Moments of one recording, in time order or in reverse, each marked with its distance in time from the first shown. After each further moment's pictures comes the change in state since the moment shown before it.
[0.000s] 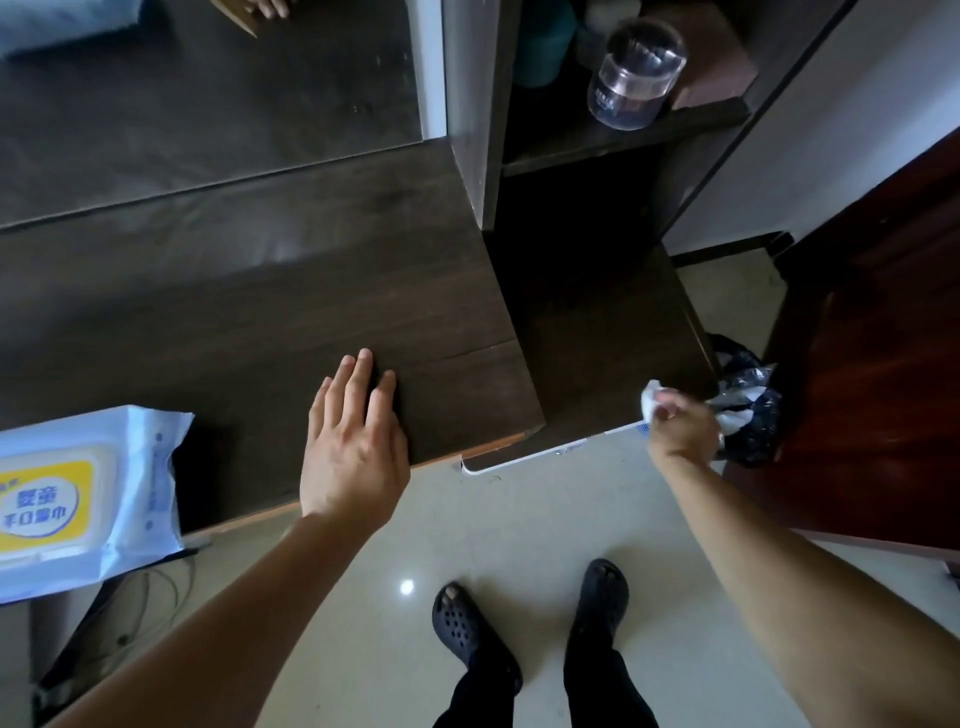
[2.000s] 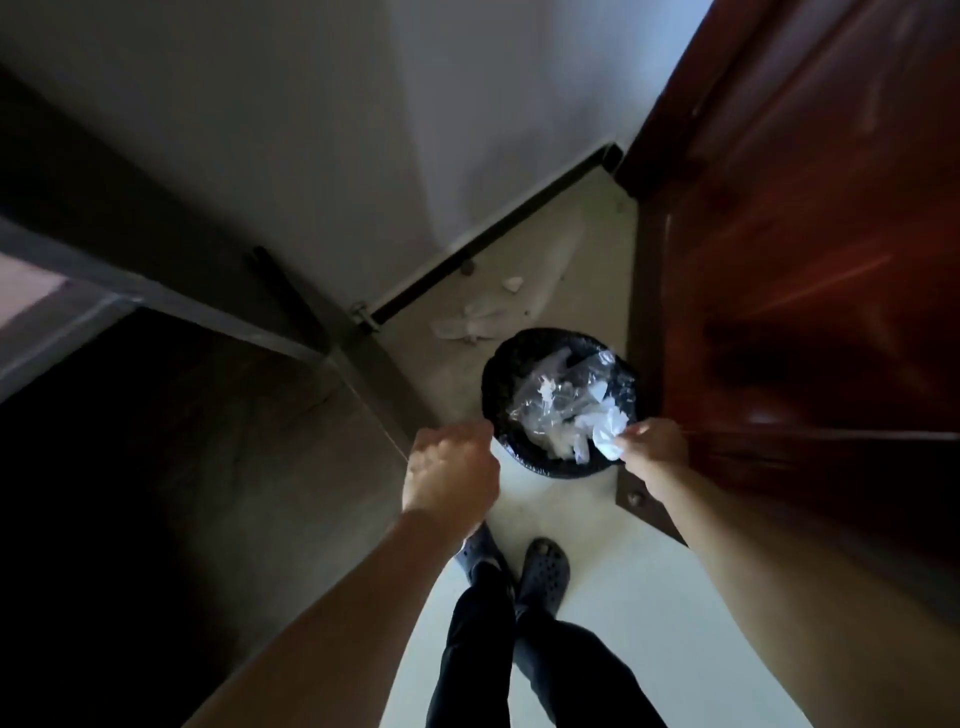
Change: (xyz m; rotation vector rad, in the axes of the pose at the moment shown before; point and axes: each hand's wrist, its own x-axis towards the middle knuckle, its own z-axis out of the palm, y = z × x) left_hand 0.198 0.384 0.244 0.093 -0.553 0.353; right_hand 0.286 0.239 -0.057 0.000 -0.295 0.618
